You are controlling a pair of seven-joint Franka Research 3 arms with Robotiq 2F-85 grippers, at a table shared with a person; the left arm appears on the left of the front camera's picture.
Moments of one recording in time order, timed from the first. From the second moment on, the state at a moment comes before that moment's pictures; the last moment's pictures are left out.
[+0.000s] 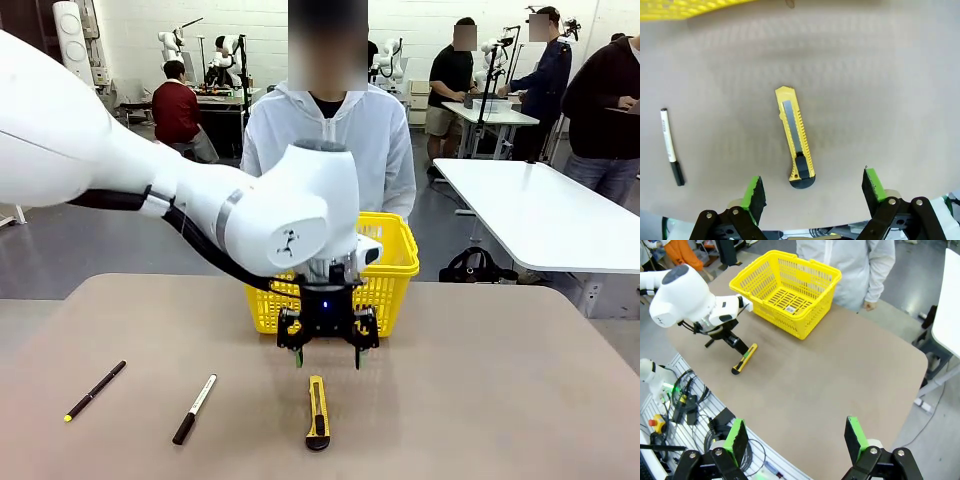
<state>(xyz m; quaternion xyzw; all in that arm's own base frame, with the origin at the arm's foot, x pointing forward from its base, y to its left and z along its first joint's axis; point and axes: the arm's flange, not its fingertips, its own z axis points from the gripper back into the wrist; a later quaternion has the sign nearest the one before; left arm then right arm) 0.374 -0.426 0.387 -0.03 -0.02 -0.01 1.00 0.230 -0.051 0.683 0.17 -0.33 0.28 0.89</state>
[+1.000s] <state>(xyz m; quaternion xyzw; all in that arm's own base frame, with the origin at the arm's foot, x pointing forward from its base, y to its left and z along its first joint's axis) 0.365 -0.433 0.326 -0.01 -0.01 0.00 1.00 0.230 -0.051 0.683 0.17 -0.33 0.28 0.89</state>
